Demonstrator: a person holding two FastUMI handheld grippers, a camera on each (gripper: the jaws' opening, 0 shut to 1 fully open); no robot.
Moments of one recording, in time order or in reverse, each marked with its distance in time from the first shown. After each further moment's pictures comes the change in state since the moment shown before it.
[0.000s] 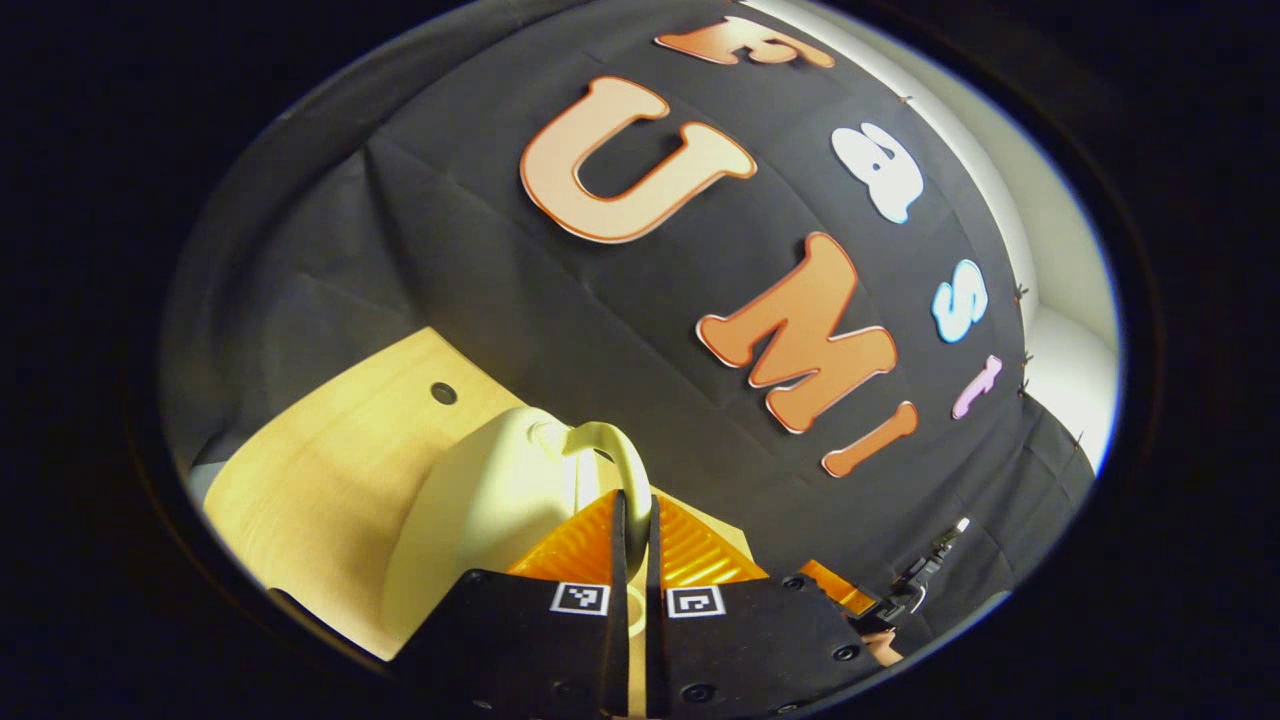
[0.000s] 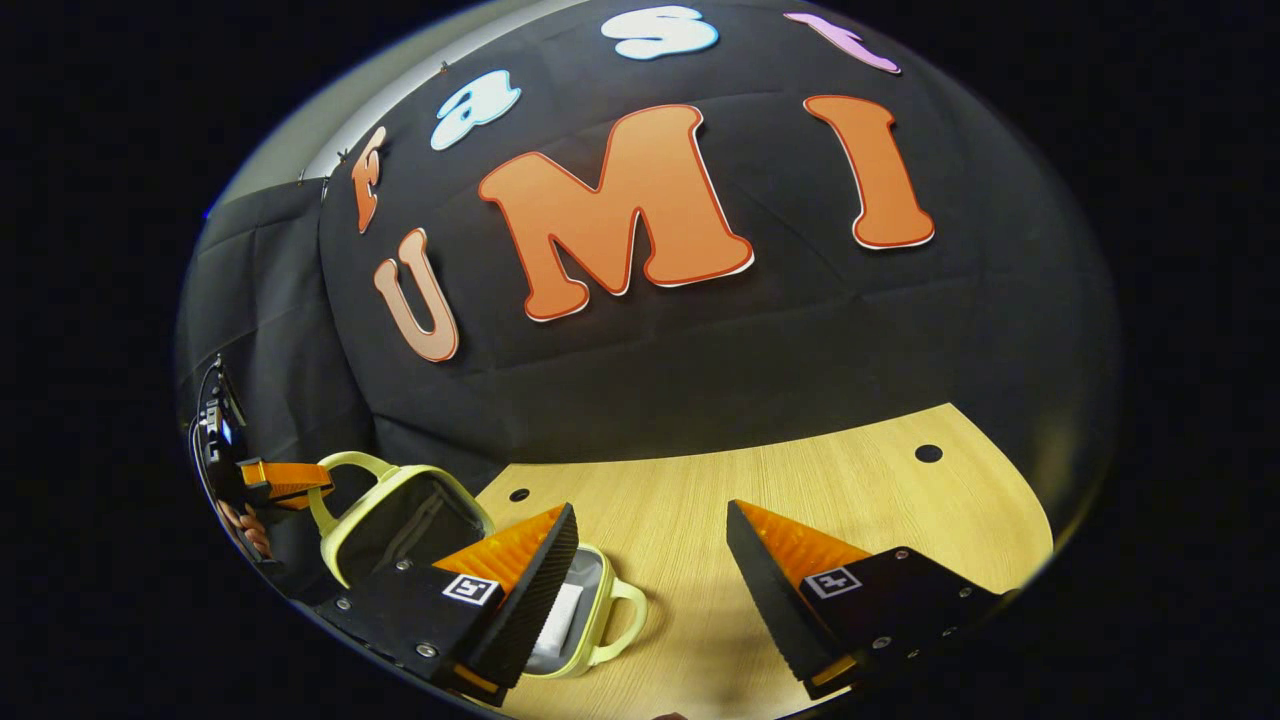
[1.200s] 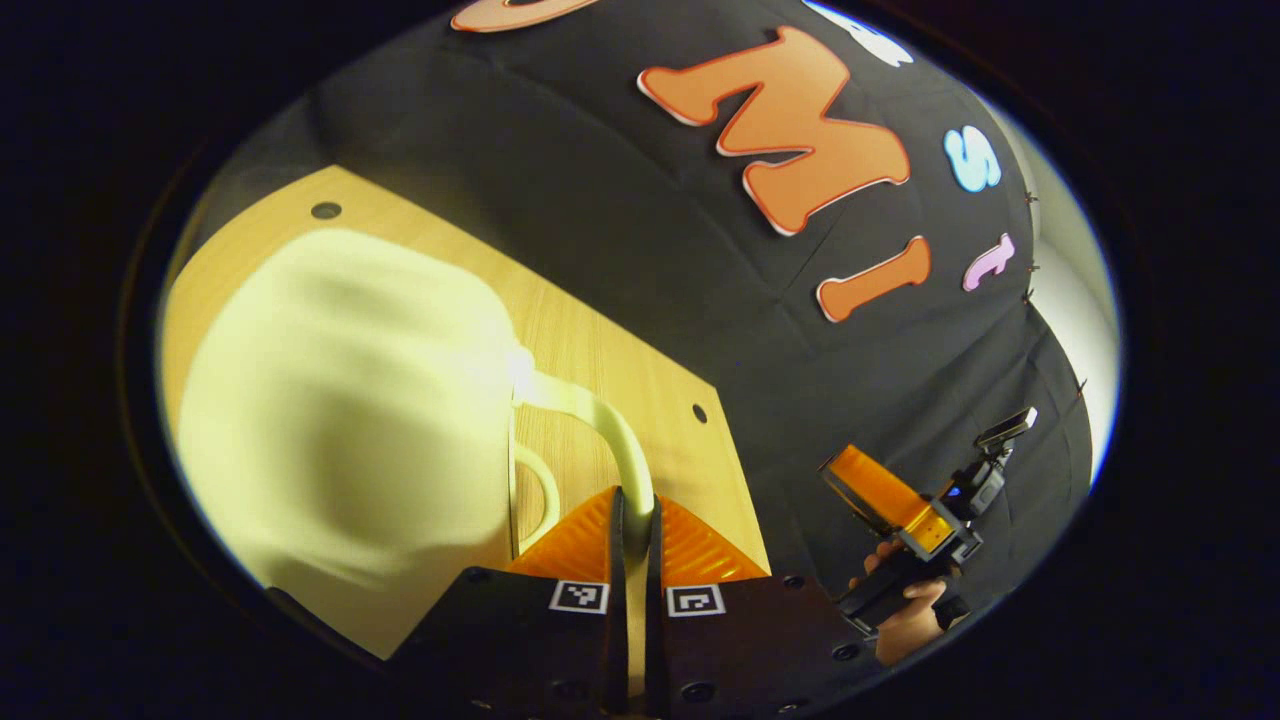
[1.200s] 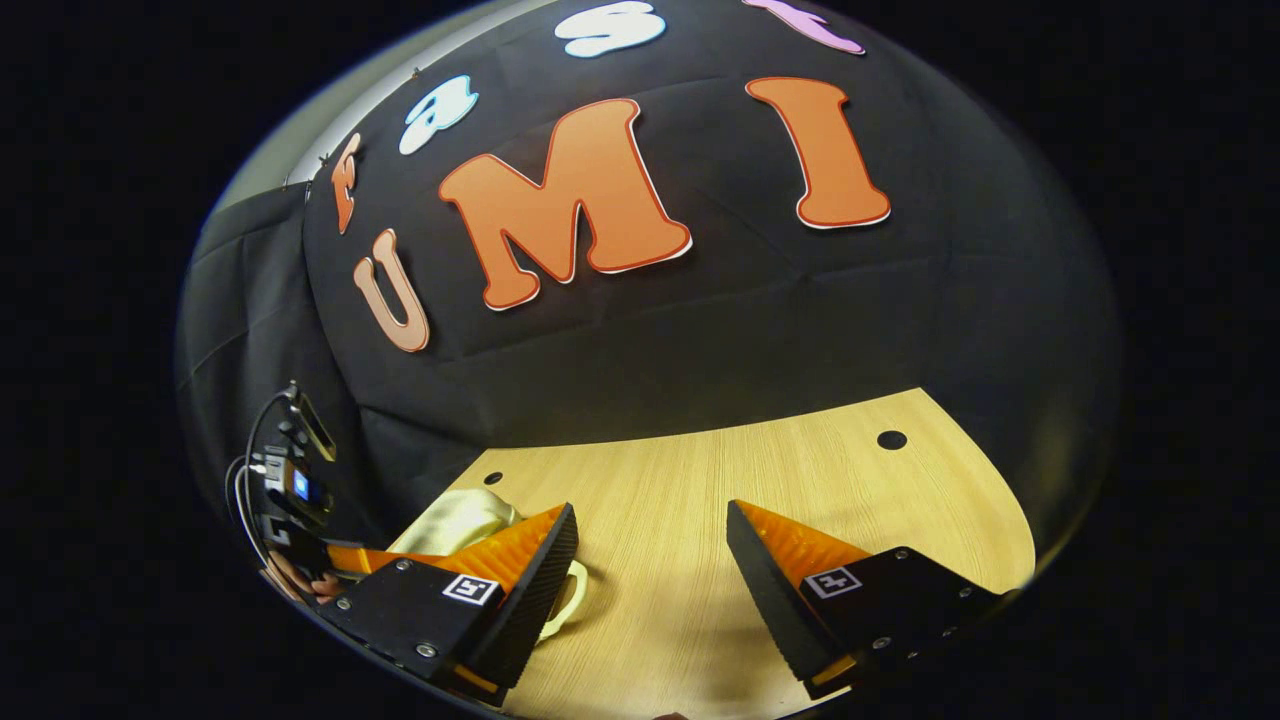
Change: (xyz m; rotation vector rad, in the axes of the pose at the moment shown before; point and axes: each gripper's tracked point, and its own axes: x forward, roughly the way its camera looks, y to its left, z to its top) left arm 0.132 -0.076 -0.249 0.003 0.450 -0.064; right arm -0.016 -0.069 -0.015 0.011 0.042 -0.031
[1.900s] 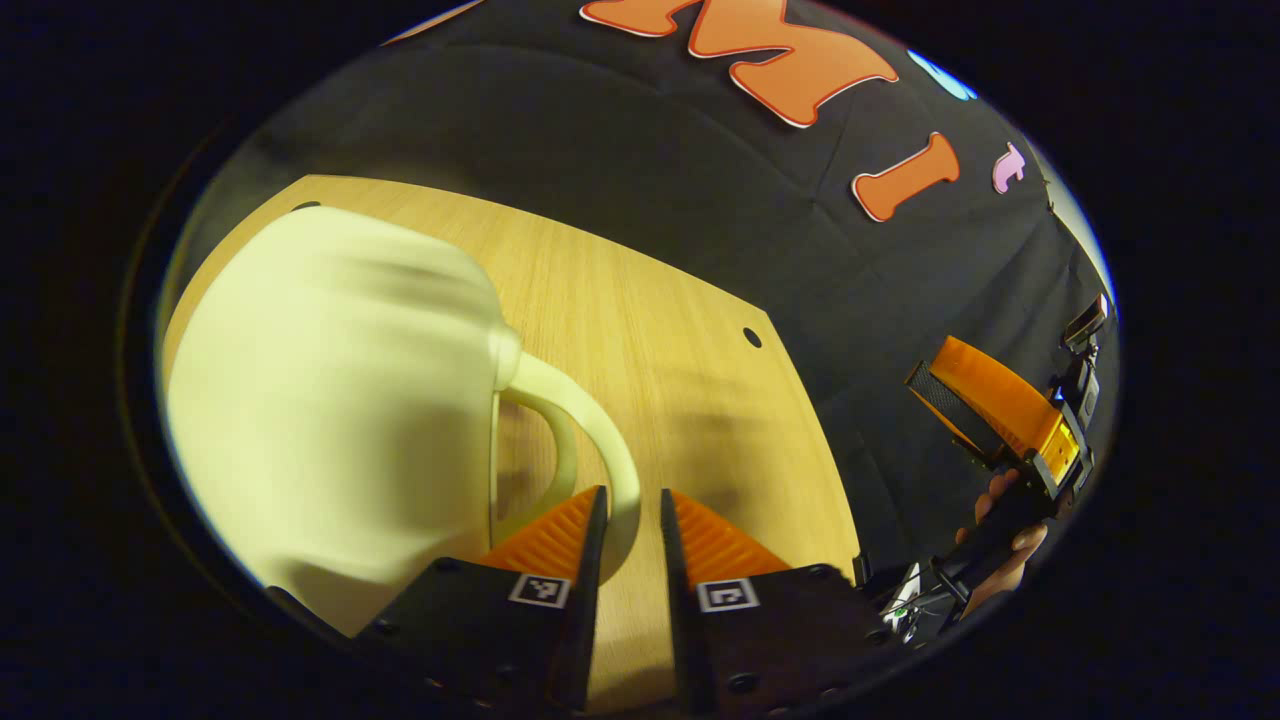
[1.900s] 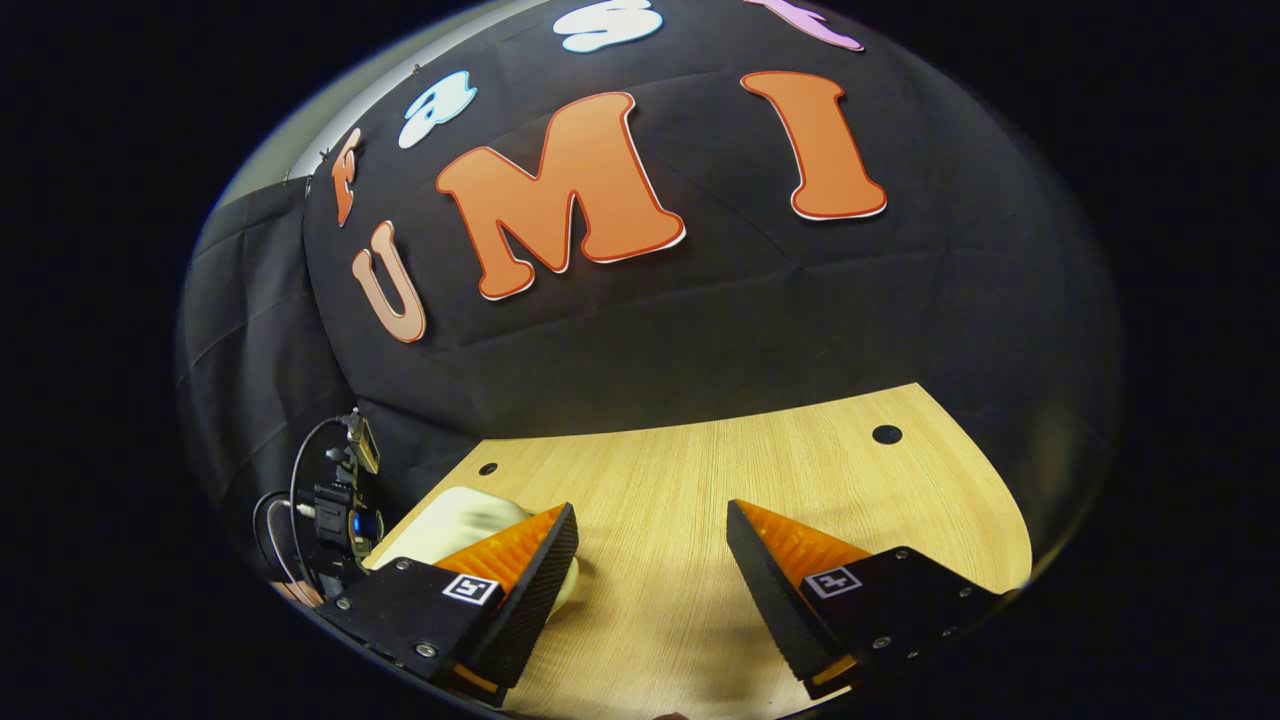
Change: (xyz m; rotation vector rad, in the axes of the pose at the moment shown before) left arm 0.037 0.005 -0.050 0.182 0.116 0.147; right arm -0.002 -0.009 -0.004 -0.009 0.004 -0.002
